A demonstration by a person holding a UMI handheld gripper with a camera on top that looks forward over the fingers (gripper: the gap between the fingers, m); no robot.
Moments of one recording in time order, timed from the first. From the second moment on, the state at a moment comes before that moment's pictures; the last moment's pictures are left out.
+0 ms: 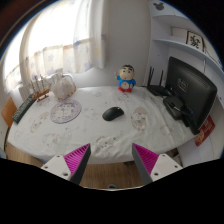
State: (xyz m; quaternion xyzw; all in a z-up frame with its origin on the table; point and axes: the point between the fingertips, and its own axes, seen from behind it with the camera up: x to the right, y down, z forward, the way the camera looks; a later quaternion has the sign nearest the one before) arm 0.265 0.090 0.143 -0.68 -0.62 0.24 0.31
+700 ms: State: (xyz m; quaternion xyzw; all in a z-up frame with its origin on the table) arm 0.072 0.106 0.022 -0.66 -0.59 0.31 0.34
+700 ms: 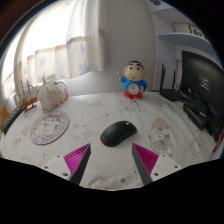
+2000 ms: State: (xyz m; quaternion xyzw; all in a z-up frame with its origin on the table) arm -0.091 0.032 0.100 -0.63 -0.63 0.34 0.31
